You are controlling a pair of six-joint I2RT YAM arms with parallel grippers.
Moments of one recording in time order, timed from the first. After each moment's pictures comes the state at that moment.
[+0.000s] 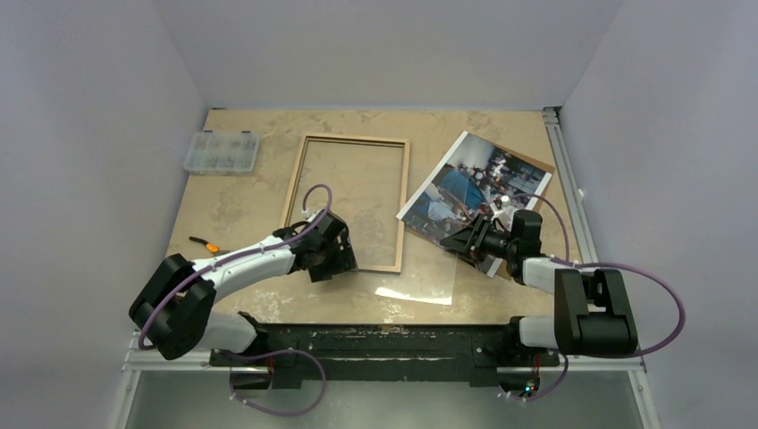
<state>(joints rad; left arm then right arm) -0.71 1.35 0.69 -0.45 -0.05 -0.98 -0.02 1.31 0.29 0.41 -0.91 0.87</state>
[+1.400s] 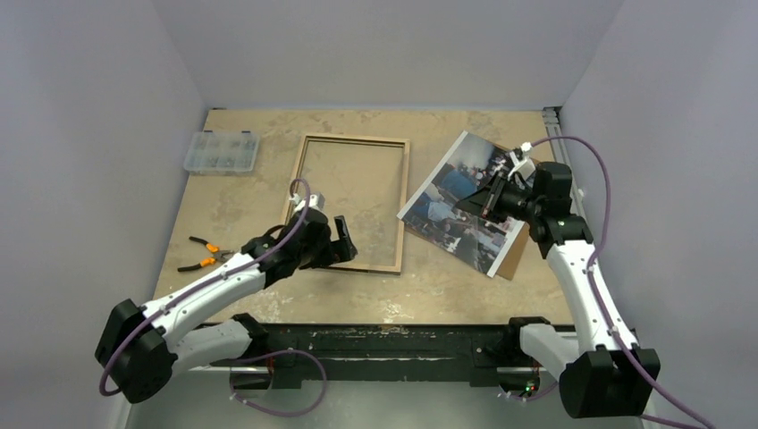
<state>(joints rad) -0.71 1.02 0.65 -0.44 -0.13 -0.84 0.03 1.02 0.83 -0.37 -0.73 0.62</state>
